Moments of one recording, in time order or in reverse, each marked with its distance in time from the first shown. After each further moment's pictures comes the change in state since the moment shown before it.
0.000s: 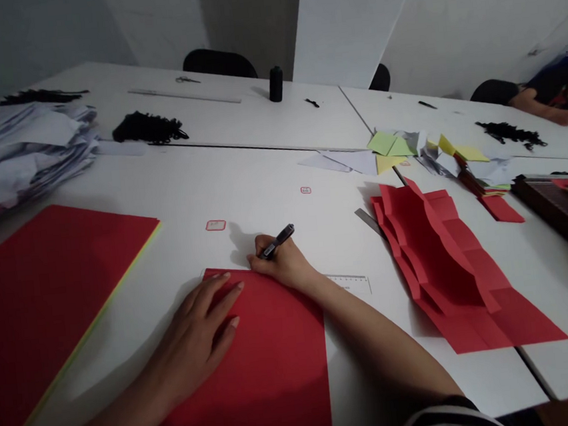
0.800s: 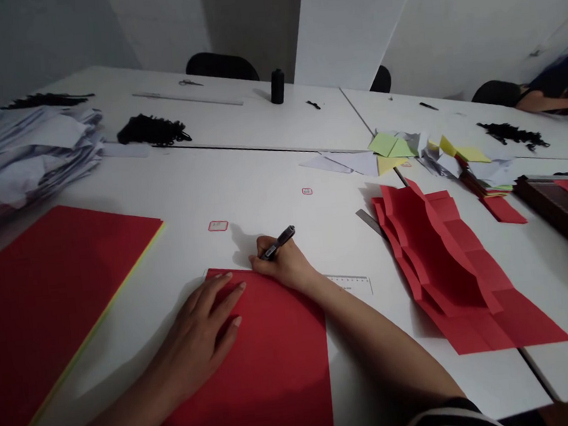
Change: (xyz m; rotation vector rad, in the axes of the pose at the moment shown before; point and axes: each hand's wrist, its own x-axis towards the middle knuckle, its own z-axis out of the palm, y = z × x) left_hand 0.000 0.002 -0.002 -0.009 0.020 -0.004; right_hand -0.002 0.000 0.004 -0.009 -0.002 0.011
